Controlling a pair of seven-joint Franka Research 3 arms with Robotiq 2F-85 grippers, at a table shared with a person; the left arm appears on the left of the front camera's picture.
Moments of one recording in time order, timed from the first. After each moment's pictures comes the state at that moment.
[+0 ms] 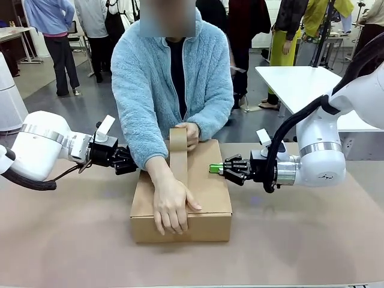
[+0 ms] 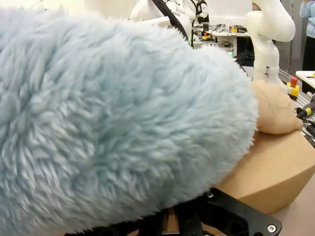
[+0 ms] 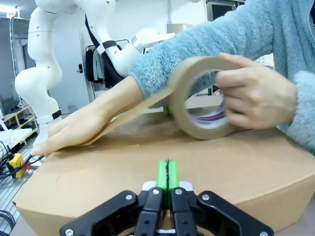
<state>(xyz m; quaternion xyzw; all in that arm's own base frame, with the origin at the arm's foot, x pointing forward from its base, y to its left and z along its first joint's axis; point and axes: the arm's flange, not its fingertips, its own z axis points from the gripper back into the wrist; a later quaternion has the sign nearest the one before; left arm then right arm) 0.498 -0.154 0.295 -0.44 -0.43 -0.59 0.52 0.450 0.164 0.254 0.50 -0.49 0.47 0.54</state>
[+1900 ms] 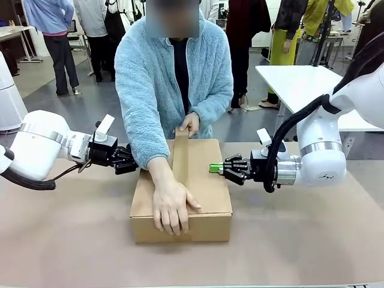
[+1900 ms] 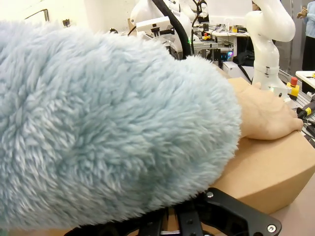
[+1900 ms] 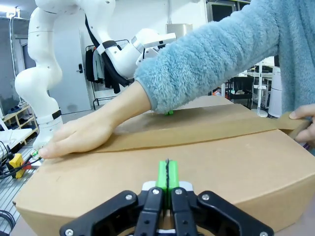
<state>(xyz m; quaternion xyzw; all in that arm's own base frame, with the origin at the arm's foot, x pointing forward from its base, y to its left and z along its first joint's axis) 0.498 -0.154 0.295 -0.44 -0.43 -0.59 0.52 0.450 0.164 0.254 0.50 -0.49 0.47 0.54</state>
